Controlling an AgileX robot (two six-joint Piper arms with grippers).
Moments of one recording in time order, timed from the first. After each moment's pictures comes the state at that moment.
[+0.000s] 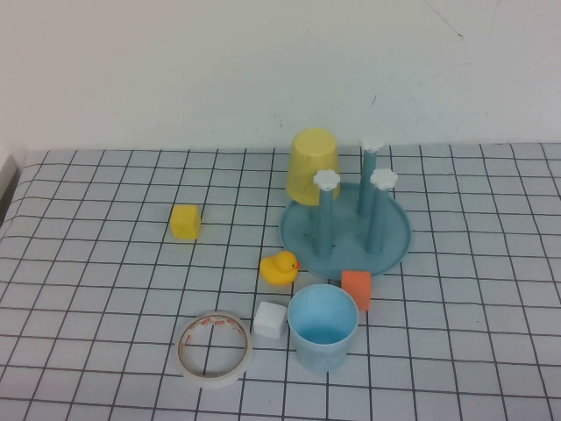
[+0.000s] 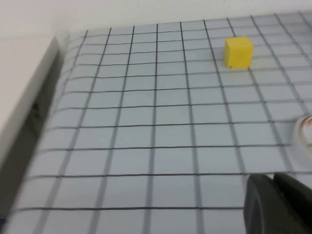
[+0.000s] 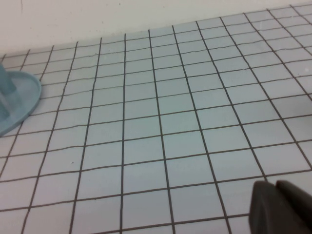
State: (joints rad) right arm -0.07 -0.01 0.02 -0.09 0.40 0.23; left arm -0.07 -0.01 0.02 -0.03 0.35 0.01
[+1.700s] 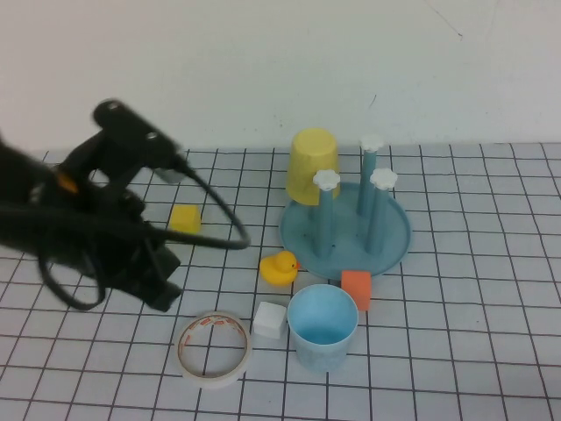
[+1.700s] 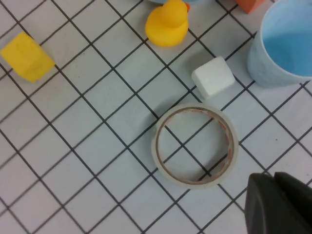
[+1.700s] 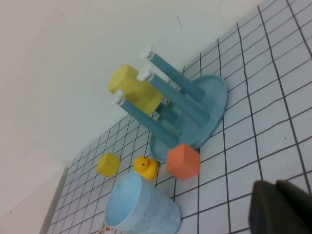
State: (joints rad) right arm -0.07 -0.01 0.03 0.96 0.46 -0.13; left arm -0.35 1.31 -1.15 -0.28 0.94 0.51
